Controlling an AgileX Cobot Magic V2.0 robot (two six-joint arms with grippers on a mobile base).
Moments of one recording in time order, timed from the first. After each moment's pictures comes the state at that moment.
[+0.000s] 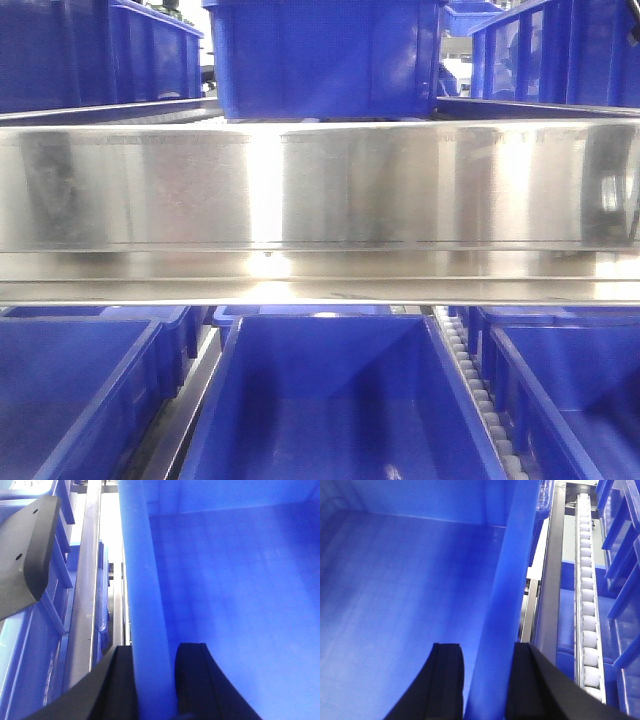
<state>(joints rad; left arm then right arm) -0.36 1.79 -2.31 0.24 1.25 -0.26 0.23 1.71 -2.22 -0.01 1.17 0.07</state>
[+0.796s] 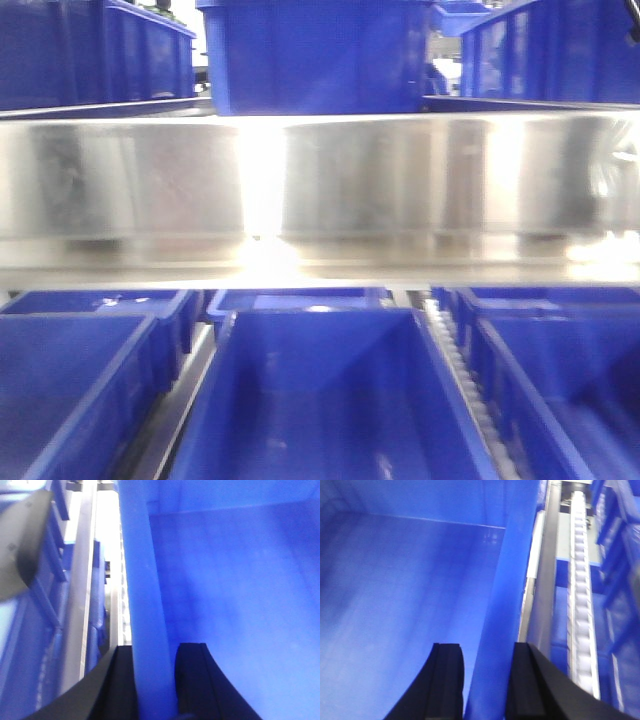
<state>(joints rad) -0.36 1.79 -2.31 0.24 1.25 -0.26 0.23 1.71 -2.22 -0.01 1.17 0.07</state>
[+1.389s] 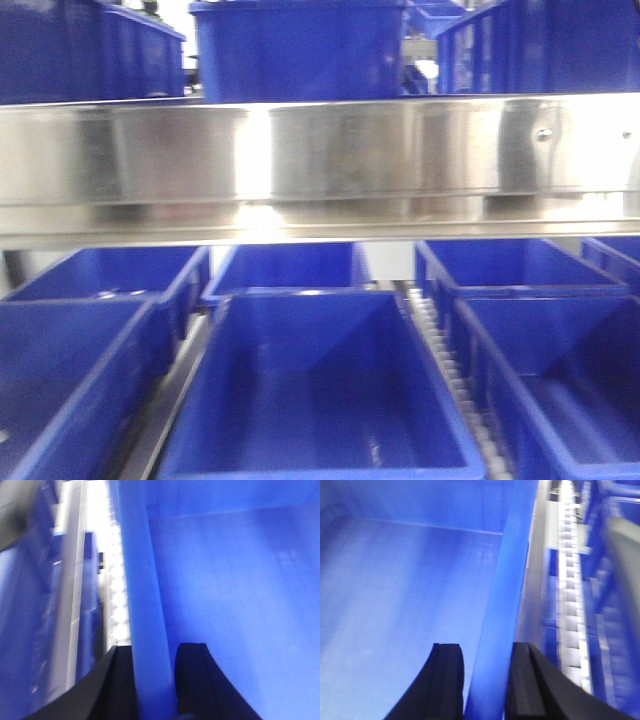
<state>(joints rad) -0.36 1.79 -2.31 0.24 1.25 -0.26 0.23 1.71 -2.22 -0.01 1.17 0.07</state>
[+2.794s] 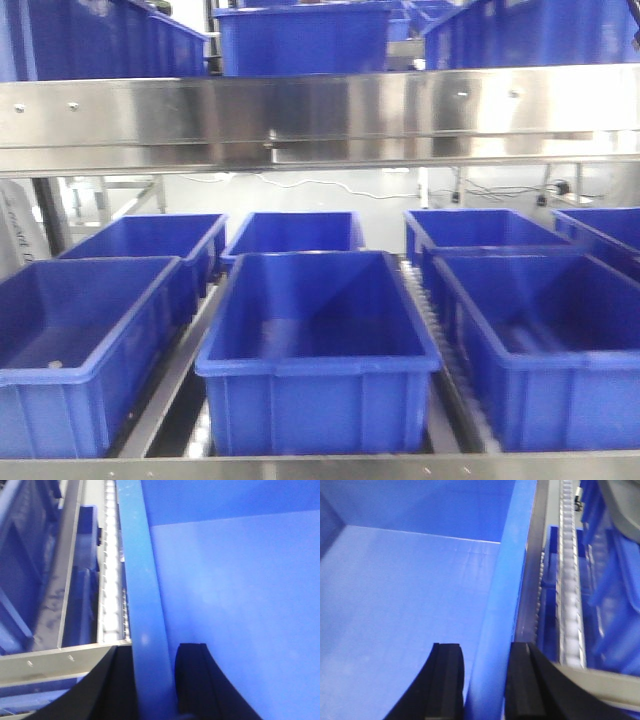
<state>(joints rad) -0.36 1.79 -2.31 0.24 1.25 -0.26 0.23 1.71 -2.22 -0.01 1.16 0.08</state>
